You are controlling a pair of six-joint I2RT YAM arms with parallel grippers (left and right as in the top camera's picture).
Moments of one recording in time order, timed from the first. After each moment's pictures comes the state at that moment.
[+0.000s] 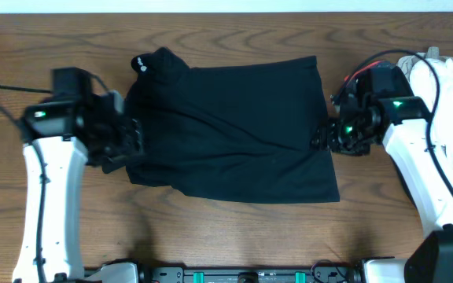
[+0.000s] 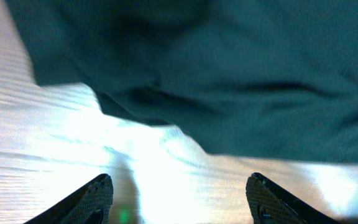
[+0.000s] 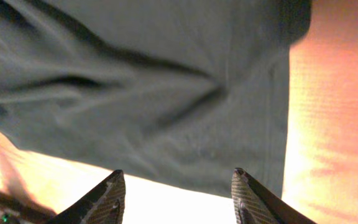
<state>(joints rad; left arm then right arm) 0.07 1.40 1.30 -1.31 0.24 -0.12 0.09 1.54 1.17 -1.05 -0.34 0.20</state>
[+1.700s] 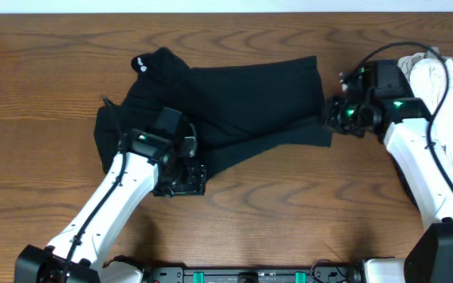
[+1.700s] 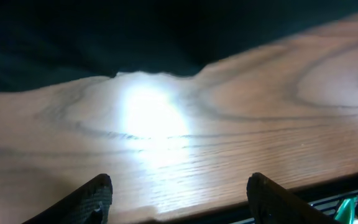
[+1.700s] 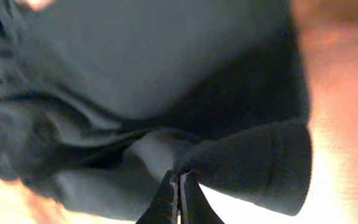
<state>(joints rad) -0.37 1.41 0.96 -1.08 0.25 -0.30 0.05 1.55 1.17 -0.73 -0.38 0.40</state>
